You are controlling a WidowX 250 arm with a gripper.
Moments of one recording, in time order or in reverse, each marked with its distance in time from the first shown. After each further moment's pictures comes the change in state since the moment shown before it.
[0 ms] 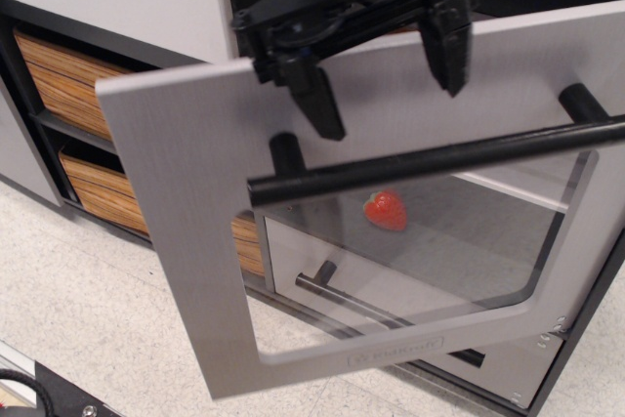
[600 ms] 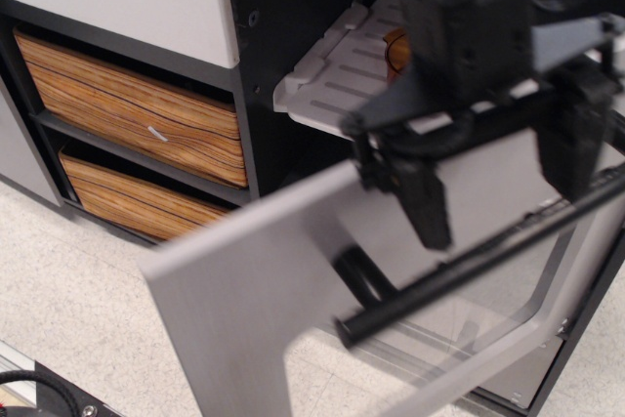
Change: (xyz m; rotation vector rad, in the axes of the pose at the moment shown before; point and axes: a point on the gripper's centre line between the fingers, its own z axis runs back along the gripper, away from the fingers) arm -0.050 -0.021 -0.016 0.055 0.036 0.116
